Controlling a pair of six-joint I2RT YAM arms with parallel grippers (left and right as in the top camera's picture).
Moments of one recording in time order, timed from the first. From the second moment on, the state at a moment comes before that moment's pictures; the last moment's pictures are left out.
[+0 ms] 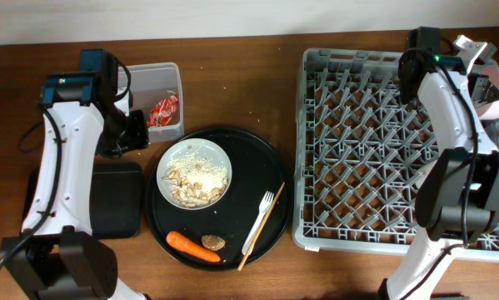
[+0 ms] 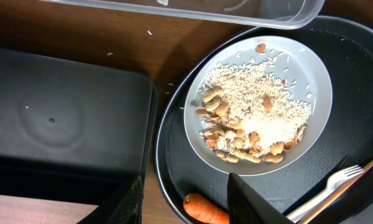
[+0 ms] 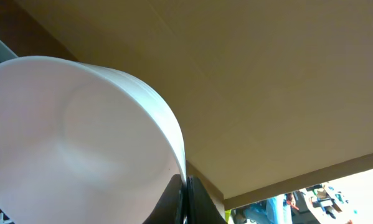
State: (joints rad) left arm 0.03 1.77 1.71 -1.40 0.03 -0.18; right arm -0.15 2.07 1.76 -0.93 1.37 0.35
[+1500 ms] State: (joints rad) left arm 0.03 1.77 1.71 -1.38 0.03 -0.18; right arm 0.02 2.11 1.70 -0.95 1.00 0.34
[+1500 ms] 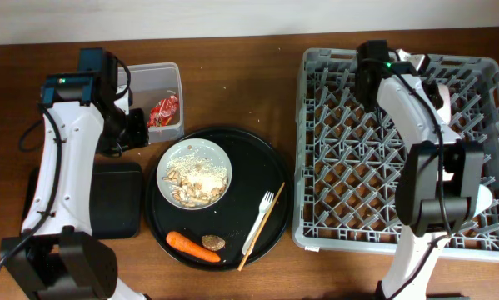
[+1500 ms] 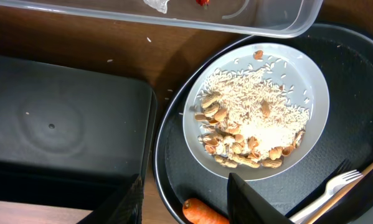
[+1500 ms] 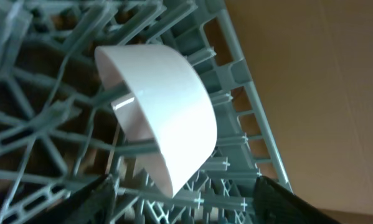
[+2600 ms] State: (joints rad) left arm -0.18 1.77 1.67 -1.29 0.03 -0.19; right arm 0.15 1.57 1.70 -1.57 -0.25 0.05
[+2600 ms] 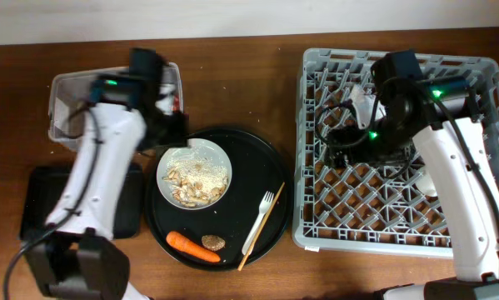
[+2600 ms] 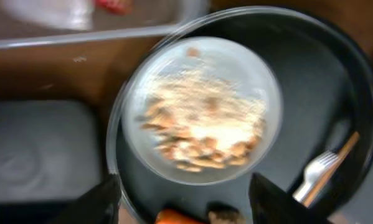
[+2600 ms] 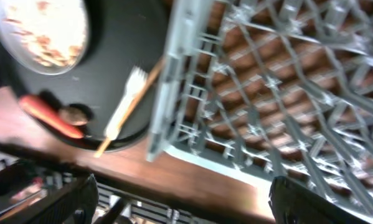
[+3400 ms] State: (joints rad) left arm -0.44 1.92 1.32 -0.70 0.08 -0.42; right arm 0.15 1.58 1.70 -1.60 -0.13 0.06
